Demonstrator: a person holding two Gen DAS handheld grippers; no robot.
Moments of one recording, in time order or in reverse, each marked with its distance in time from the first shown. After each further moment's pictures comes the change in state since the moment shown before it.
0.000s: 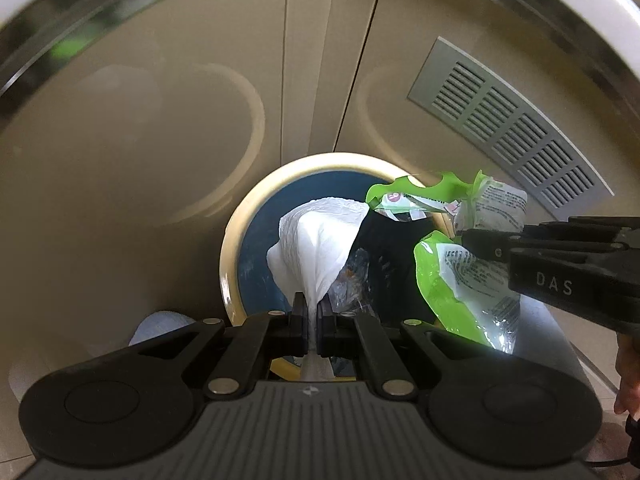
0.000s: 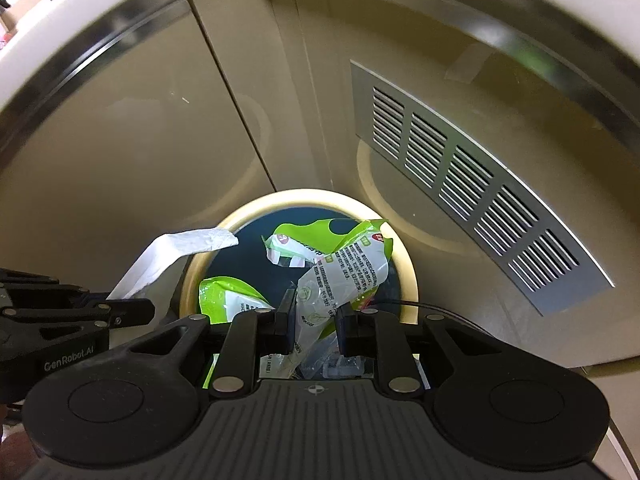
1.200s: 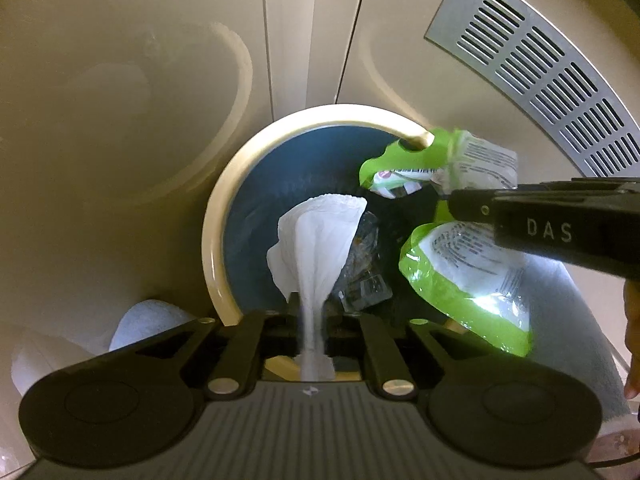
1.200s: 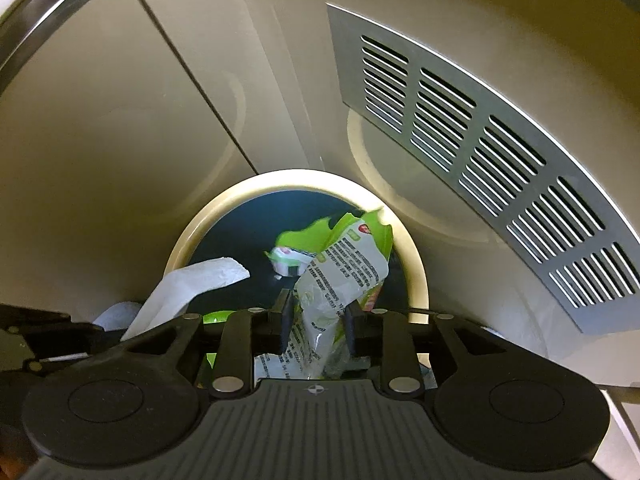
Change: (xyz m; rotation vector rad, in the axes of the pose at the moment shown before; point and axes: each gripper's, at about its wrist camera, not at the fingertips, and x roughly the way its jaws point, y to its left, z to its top) left arm 0.039 -0.025 0.009 0.035 0.146 0.017; right arm 0.035 -0.008 0.018 0.069 0.099 0.007
